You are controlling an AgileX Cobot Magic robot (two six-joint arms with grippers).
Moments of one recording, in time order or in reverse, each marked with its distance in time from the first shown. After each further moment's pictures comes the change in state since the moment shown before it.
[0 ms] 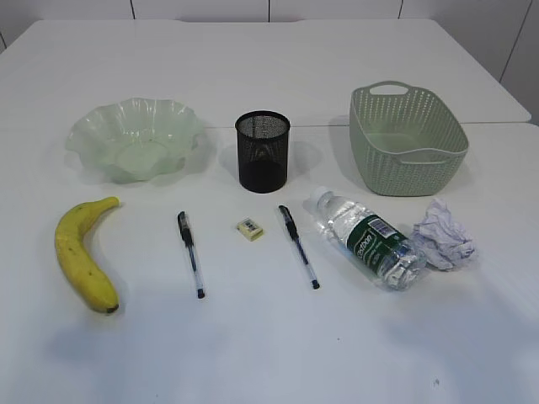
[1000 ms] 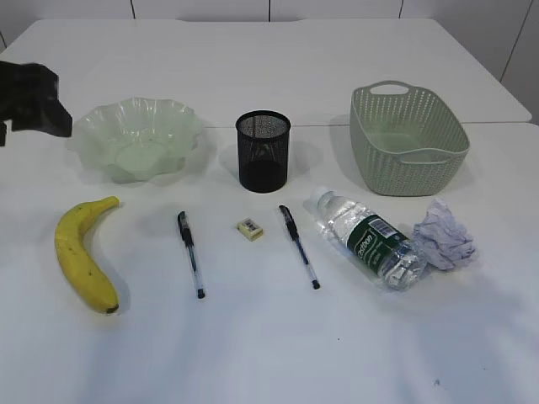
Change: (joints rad) left arm -0.336 0.888 -0.329 0.201 -0.171 -0.368; right arm 0.000 0.371 -0.060 0.110 0.141 -0.050
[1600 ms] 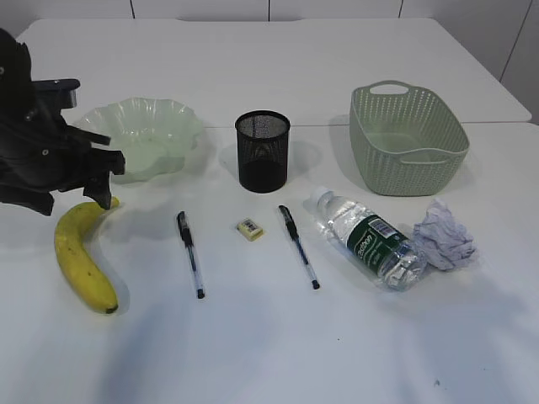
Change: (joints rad) left arm -0.008 0.452 -0.144 0.129 0.064 -0.192; right arm 0.000 0.002 0.000 0.004 0.015 -0.002
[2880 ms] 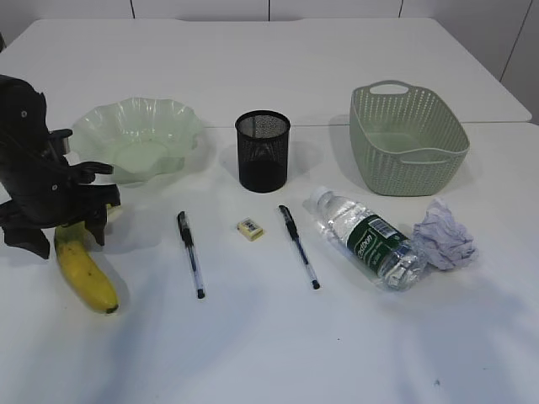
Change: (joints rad) left arm 0.076 0.177 -0.009 -0.062 -0.017 -0.082; right arm 0.000 0.010 0.000 0.001 0.004 0.000
